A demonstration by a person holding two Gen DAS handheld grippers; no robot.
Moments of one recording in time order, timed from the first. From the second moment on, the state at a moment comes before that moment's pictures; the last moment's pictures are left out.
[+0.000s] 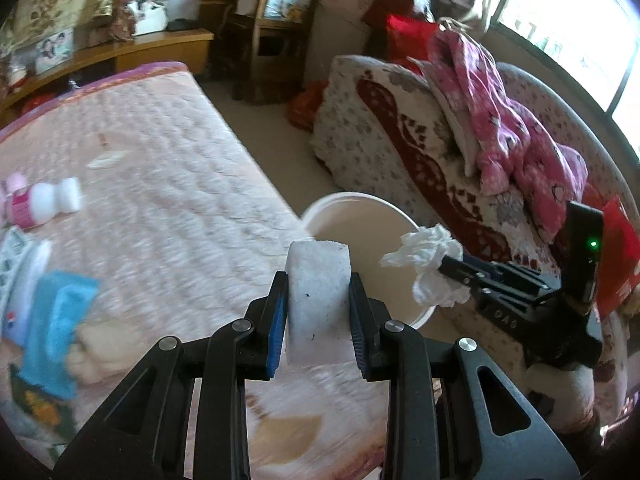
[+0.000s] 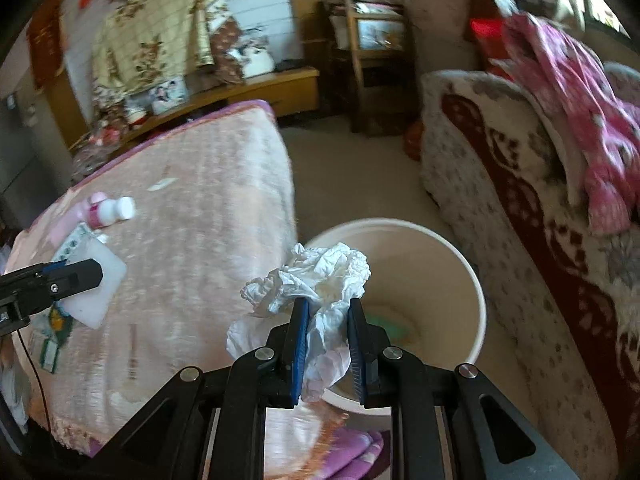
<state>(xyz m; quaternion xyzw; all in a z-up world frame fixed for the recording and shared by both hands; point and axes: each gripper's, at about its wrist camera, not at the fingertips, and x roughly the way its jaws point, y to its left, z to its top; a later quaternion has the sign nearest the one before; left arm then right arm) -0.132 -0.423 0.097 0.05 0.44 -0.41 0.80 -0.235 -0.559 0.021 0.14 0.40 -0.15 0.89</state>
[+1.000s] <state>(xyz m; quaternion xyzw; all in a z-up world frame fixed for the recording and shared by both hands) -0.136 -0.475 0.069 0.05 0.45 -0.41 0.80 -0.240 -0.598 -0.029 0.18 0.43 -0.18 0.87</state>
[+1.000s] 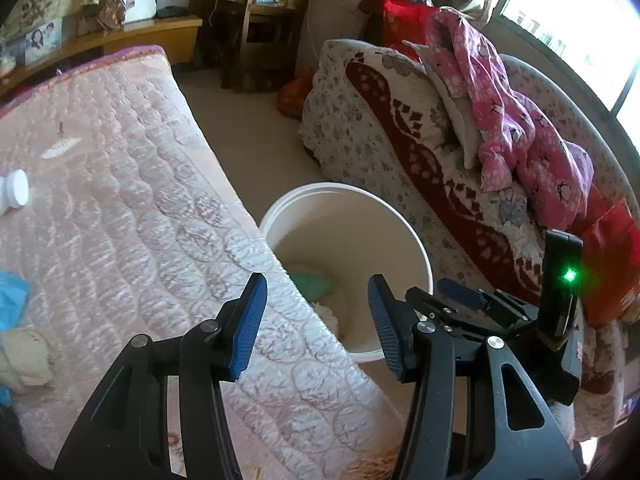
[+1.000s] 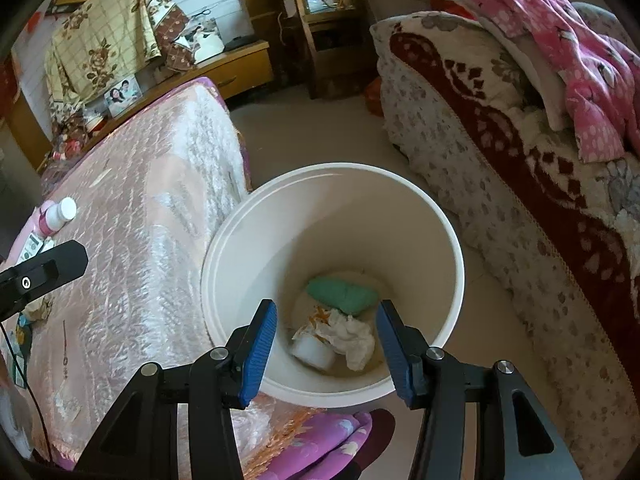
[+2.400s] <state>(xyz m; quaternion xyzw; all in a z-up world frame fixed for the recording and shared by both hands) -0.139 -0.214 0.040 0.00 0.49 -0.25 0.83 -0.174 -0.388 0.044 0.06 0.42 -0.01 0.91</state>
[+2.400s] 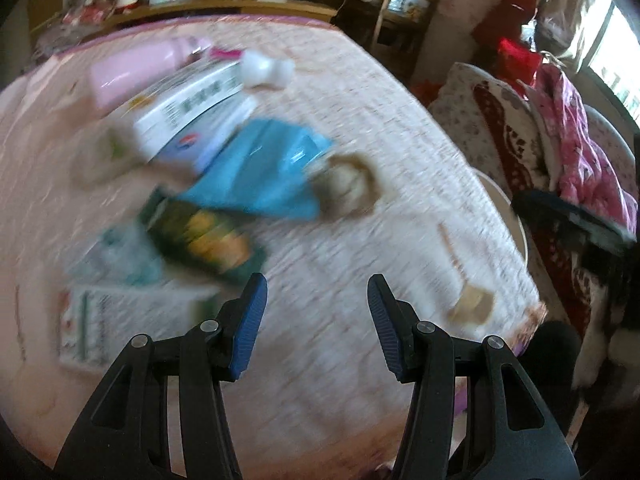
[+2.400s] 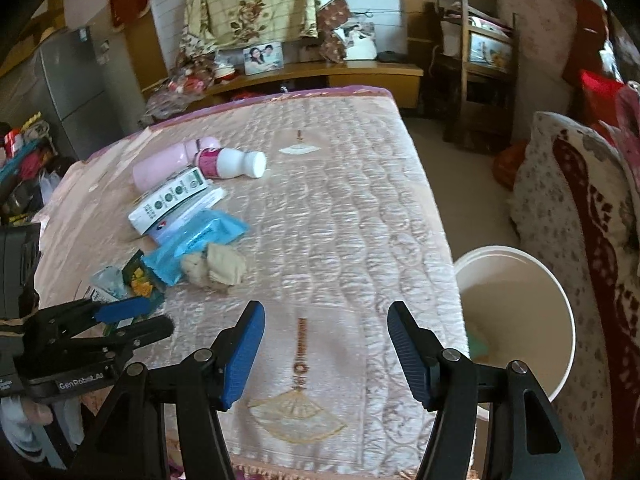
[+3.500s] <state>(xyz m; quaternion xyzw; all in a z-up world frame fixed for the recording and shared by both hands) -0.148 0.051 0.052 -0.13 0.51 -0.04 0.85 -0.117 -0.208 0.019 0.03 0.45 0.21 0.86</state>
